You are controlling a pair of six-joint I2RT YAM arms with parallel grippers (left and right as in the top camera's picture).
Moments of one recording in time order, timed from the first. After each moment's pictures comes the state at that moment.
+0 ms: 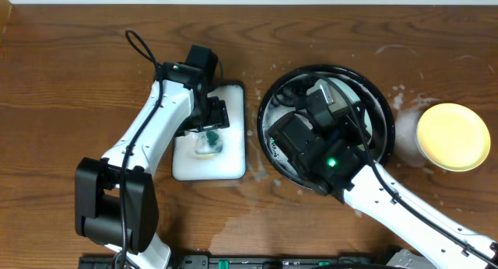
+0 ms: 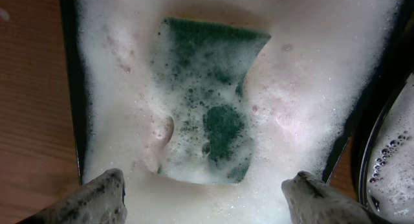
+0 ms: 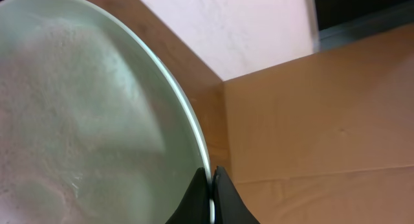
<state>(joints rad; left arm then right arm) -0.27 1.78 1.39 -1.11 0.01 -0.46 0.82 1.40 1.10 -0.84 1.27 0.01</state>
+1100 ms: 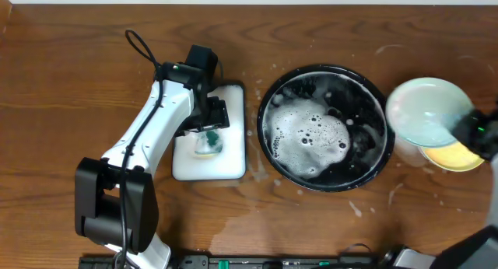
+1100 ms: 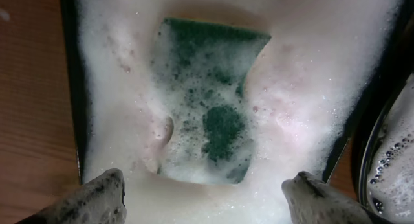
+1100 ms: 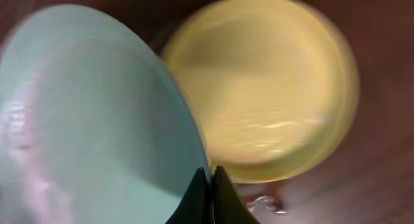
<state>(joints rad) -0.27 1.78 1.39 -1.11 0.01 -0.46 -0.59 1.45 1.10 -0.74 -0.10 0.23</state>
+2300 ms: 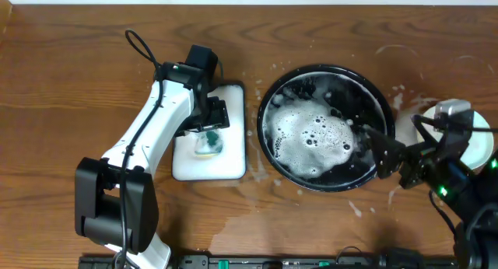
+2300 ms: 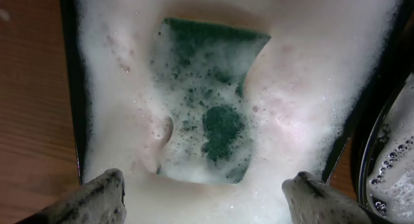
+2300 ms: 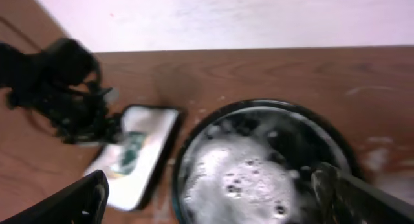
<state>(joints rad) -0.27 1.78 1.39 -1.11 0.01 -0.46 -0.12 0.72 1.10 -0.85 -0.54 0.04</state>
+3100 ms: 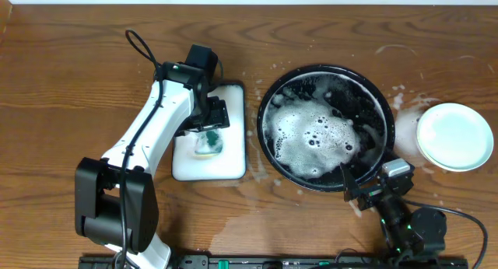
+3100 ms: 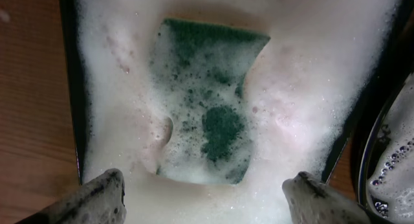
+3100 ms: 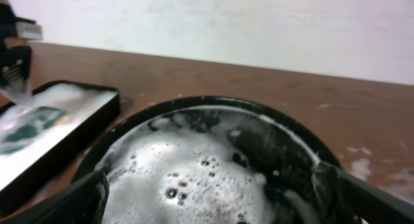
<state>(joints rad) -0.27 1.78 1.39 -1.11 0.01 -0.46 0.08 0.02 0.08 -0.20 -0.27 -0.02</state>
